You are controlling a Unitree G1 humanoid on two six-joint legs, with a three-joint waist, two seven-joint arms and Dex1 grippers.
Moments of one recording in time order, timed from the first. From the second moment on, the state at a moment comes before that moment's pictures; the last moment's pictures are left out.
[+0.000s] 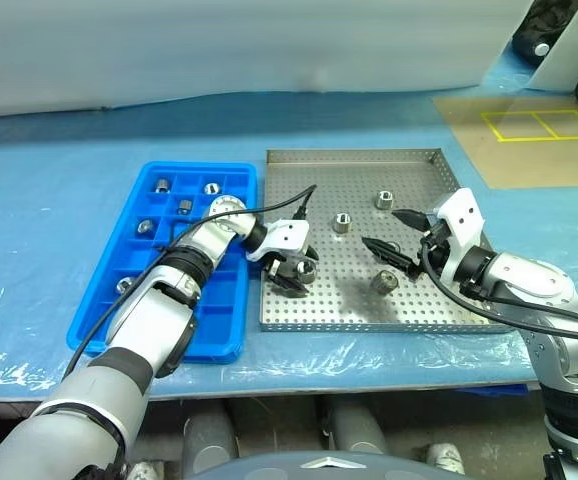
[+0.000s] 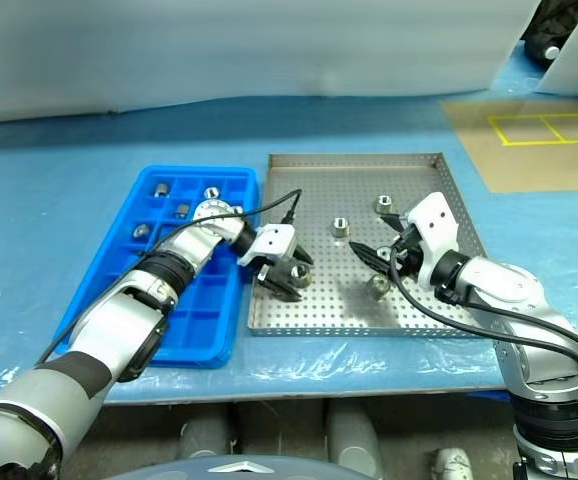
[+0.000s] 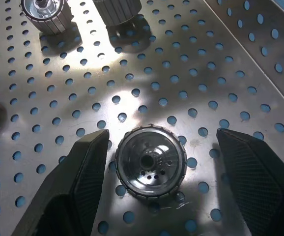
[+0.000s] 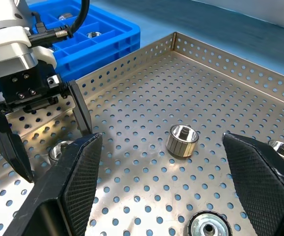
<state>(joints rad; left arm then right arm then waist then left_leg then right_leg) -1.02 0.20 -0.37 1.03 0.15 -0.37 -1.42 -0.18 -0.65 -0.15 -0.51 0.43 0.73 0.63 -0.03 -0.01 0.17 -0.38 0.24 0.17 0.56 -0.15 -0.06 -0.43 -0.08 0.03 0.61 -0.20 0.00</state>
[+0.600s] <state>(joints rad) -1.03 0.18 -0.37 1.07 0.16 -0.36 -1.39 -0.16 -0.65 -0.15 -0.51 0.43 0.70 0.61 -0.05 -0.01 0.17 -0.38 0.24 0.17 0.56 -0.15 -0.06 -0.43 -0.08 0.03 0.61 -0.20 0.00</state>
